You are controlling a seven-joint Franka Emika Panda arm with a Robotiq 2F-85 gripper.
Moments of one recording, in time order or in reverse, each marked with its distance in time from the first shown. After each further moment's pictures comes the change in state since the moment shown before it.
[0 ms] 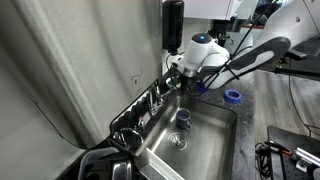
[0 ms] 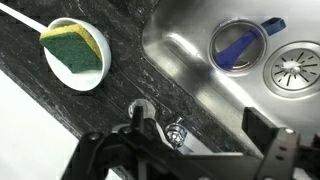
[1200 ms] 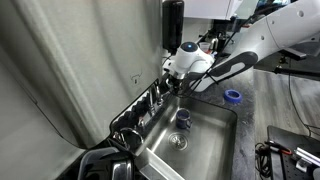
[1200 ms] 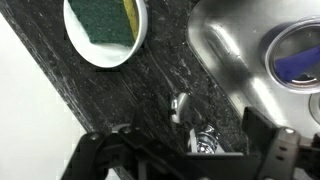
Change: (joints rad) arm -0.031 0.228 0.000 0.251 -0.032 0.025 -0.215
